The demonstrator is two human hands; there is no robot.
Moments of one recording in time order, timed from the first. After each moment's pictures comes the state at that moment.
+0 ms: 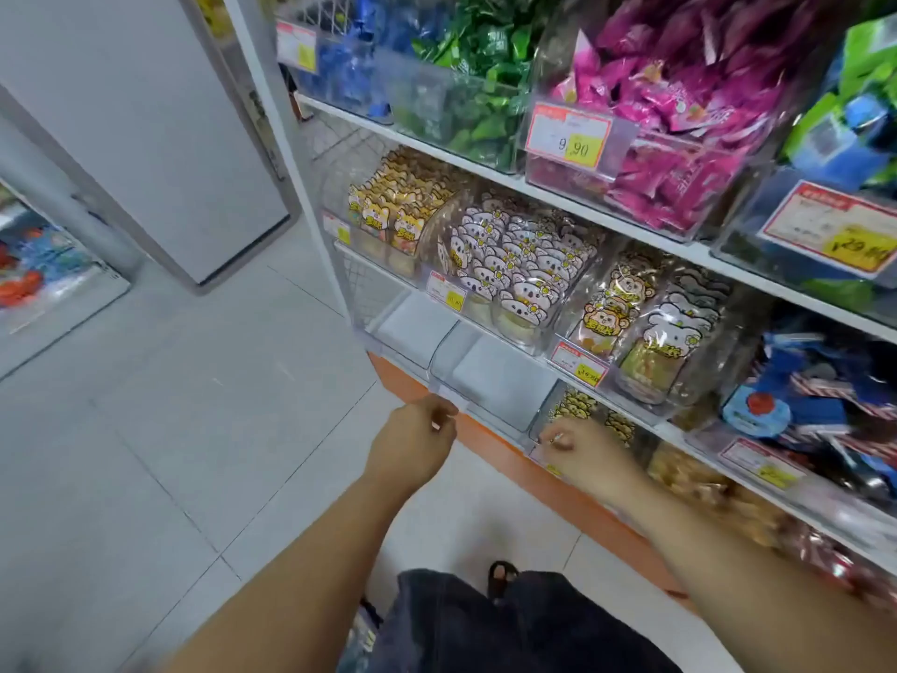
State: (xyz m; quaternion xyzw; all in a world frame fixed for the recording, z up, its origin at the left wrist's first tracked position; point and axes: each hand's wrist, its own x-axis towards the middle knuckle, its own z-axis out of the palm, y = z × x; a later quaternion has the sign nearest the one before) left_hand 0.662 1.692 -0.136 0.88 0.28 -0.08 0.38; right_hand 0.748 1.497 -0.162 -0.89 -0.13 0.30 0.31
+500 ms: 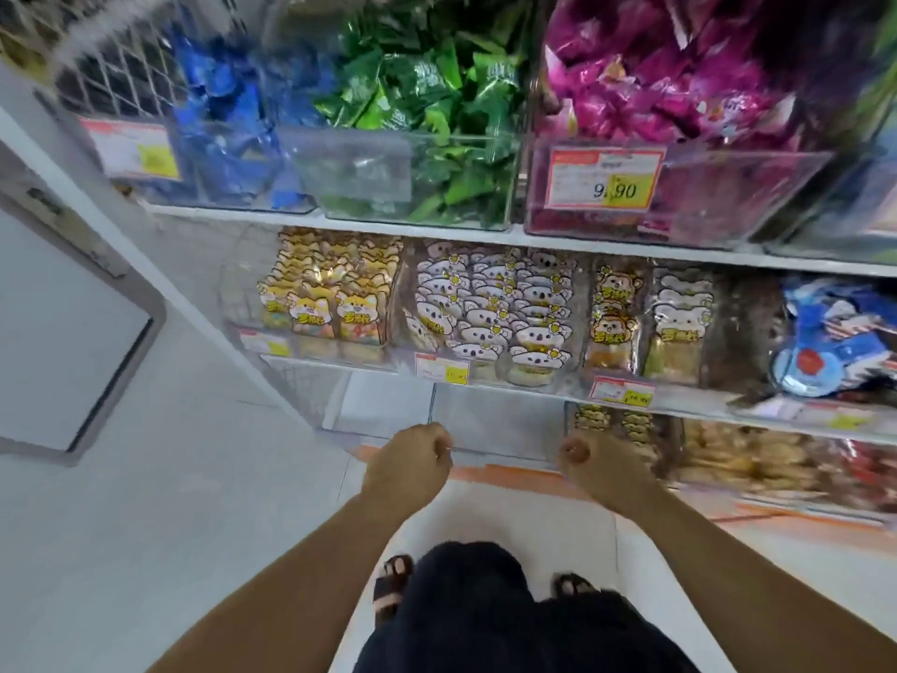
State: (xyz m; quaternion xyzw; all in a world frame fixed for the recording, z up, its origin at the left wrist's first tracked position) left_hand 0.788 1.837 -0.171 0.95 0.04 -0.22 0.22; right_hand 0.782 1.606 -0.193 -0.91 0.10 0.25 0.32
